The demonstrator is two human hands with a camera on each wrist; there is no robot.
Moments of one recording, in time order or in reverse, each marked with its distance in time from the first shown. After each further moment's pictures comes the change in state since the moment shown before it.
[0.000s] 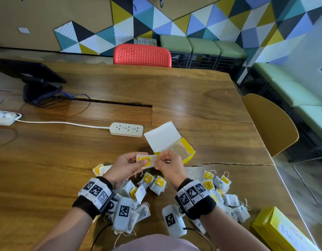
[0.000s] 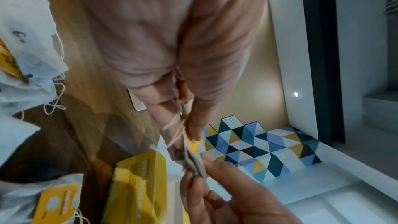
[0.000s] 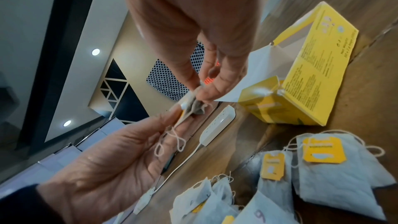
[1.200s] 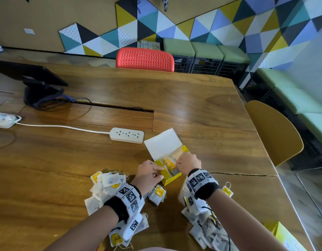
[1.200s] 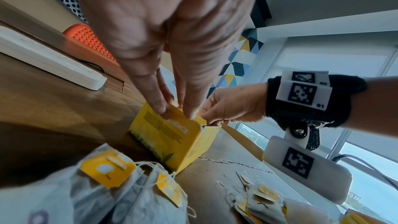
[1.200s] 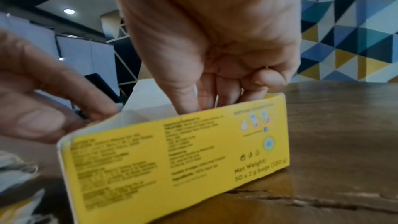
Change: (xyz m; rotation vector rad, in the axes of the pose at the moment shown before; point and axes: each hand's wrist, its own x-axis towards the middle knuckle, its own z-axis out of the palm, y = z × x) left_hand 0.045 -0.035 0.045 0.768 0.062 0.261; right_hand 0.079 0.006 -0.053 -1.097 -0.023 0.096
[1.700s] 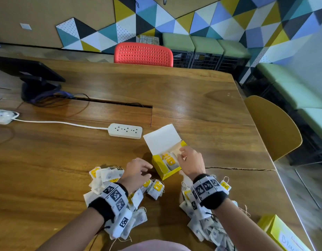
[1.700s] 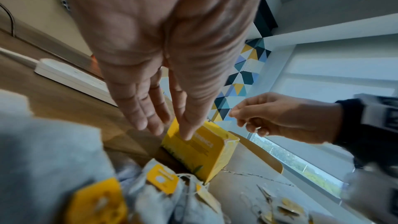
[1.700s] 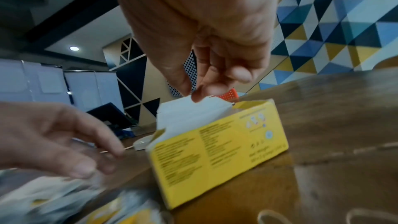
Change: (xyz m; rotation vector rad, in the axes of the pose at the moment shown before) left_hand -0.015 -0.019 -0.021 0.077 0.002 0.006; right_hand -0.035 0.016 -0.008 0.295 0.215 -0.150
